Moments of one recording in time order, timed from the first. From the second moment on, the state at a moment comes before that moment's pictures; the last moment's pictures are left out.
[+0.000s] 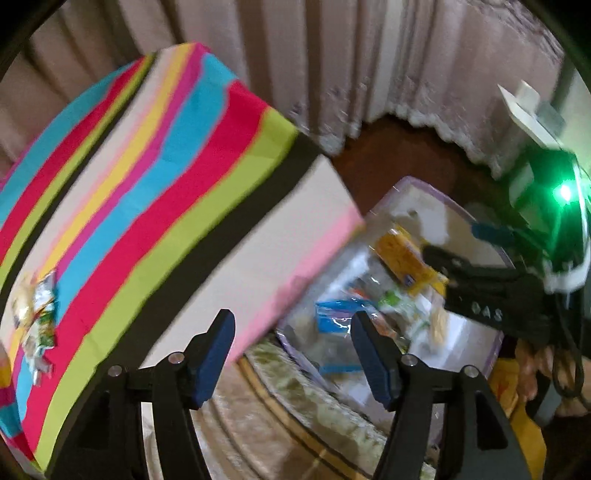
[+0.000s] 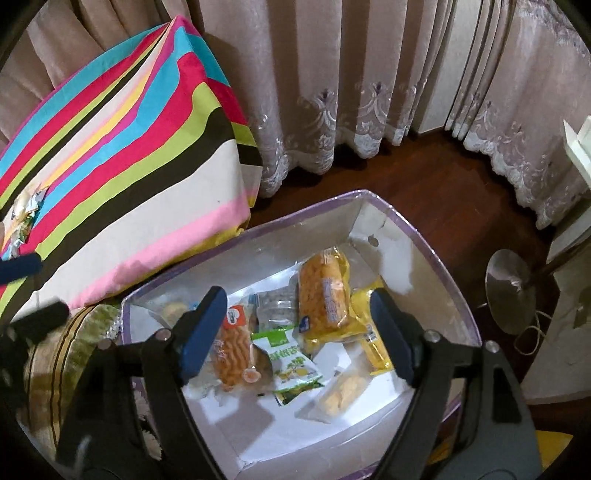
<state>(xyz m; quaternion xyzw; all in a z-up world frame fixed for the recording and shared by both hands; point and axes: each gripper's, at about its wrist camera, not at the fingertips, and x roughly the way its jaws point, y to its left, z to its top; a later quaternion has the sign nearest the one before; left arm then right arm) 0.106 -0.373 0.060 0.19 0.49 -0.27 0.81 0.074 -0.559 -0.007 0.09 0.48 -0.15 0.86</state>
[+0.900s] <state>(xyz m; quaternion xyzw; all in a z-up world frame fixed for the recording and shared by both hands) 0.207 -0.040 0.067 -0.12 0.47 -0.09 0.87 0.215 -0.367 0.044 0.03 0.44 0.00 0.90</state>
